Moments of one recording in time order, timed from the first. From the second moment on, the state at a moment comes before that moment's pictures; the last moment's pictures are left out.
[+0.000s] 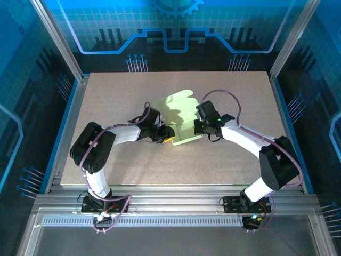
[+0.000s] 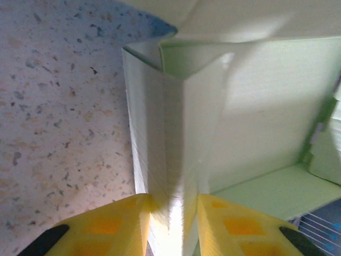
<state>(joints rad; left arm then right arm) -0.47 1.82 0.96 -0.08 0.52 -0.86 0.53 1.56 1.04 -0.47 0.12 0.39</state>
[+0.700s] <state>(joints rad) -0.49 1.90 1.05 -0.17 0.47 -0.82 0.53 1.57 1.03 -0.42 0.10 0.45</state>
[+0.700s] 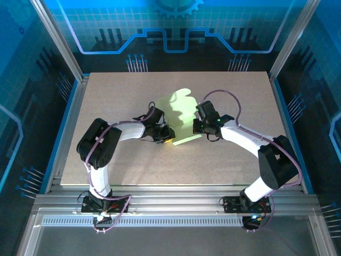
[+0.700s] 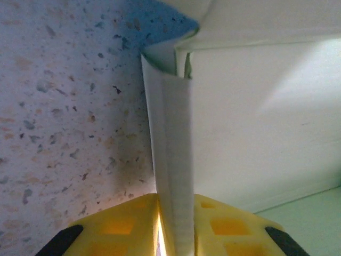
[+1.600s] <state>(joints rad) -0.51 1.83 1.14 -0.39 0.34 -0.80 0.60 1.64 1.01 -0.40 0.15 0.46</state>
